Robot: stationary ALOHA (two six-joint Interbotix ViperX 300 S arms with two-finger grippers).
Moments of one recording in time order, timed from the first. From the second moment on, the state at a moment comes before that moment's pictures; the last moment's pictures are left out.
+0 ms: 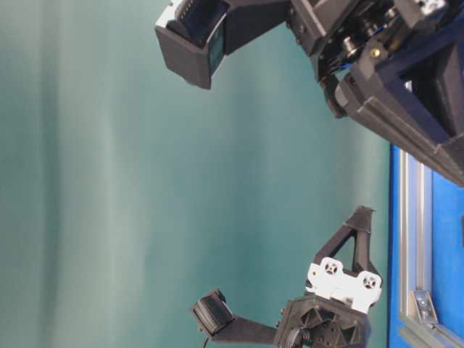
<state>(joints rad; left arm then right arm) 0.28 0.13 0.87 -0.09 -0.77 -0.01 0.08 0.10 0.80 -0.05 -0.53 0.16</state>
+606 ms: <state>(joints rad) 0.28 0.13 0.87 -0.09 -0.77 0.00 0.08 0.15 0.74 -0.05 -0.52 0.16</state>
